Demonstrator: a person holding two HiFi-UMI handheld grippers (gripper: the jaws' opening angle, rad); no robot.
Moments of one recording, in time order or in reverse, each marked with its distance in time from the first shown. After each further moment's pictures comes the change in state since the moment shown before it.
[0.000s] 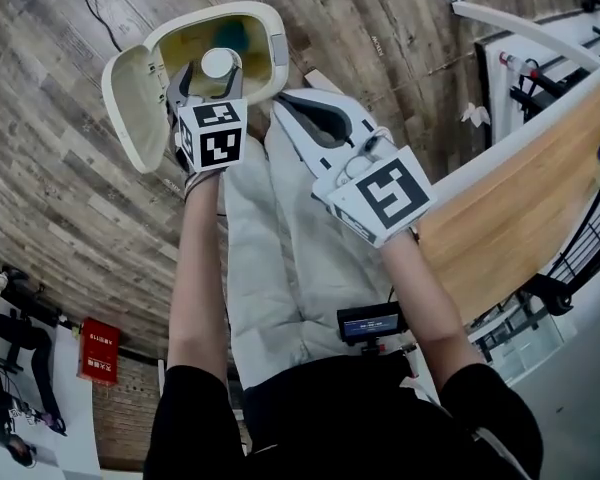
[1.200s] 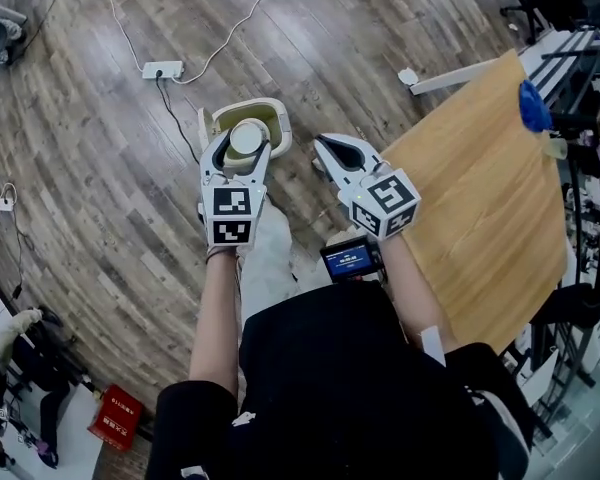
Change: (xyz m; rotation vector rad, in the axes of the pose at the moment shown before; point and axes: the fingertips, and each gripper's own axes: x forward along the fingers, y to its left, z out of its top) left arm -0.379 -0.075 0.158 0.175 -0.441 -0.098; right arm -0.204 0.109 0.142 -0.089 -0.213 -0.124
